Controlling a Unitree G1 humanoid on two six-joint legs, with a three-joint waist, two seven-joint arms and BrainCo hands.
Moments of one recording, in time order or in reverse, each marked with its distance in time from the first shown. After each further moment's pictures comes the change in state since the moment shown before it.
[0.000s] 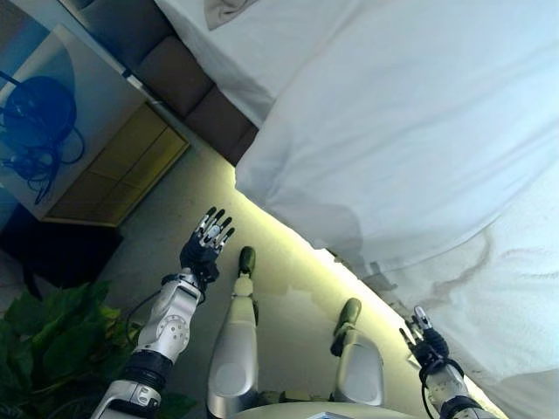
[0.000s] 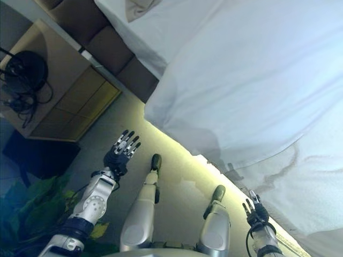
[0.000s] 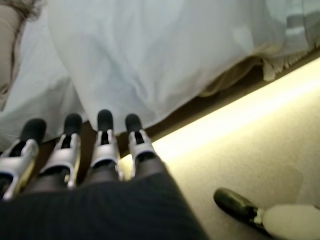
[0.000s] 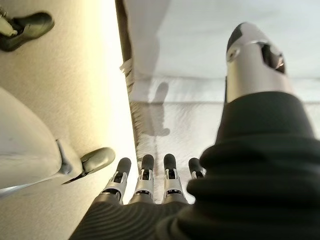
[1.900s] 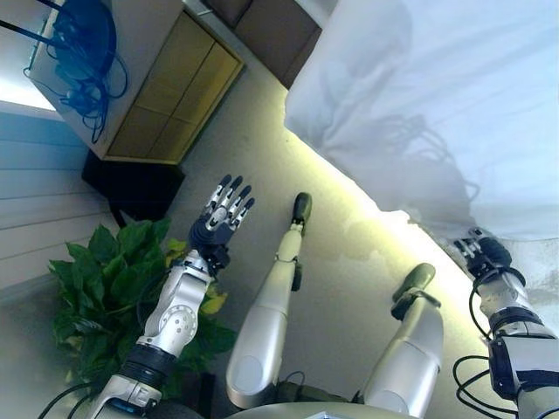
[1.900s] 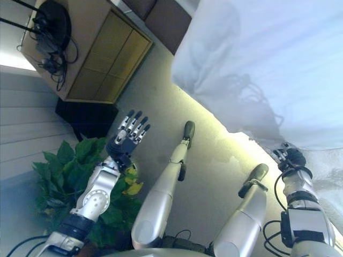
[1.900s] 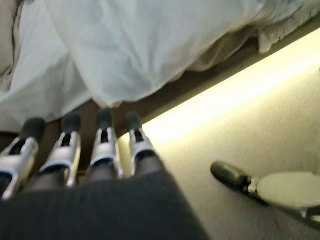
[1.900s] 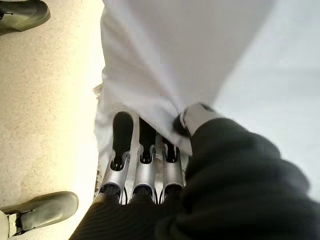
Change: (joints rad) left arm -0.003 0.029 -0.080 -0.239 -0.117 -0.062 -0.062; right arm -0.395 -0.300 -0.063 0.072 -0.108 0.086 -0.039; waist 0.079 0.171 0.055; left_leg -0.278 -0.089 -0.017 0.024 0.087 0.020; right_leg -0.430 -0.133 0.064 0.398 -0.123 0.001
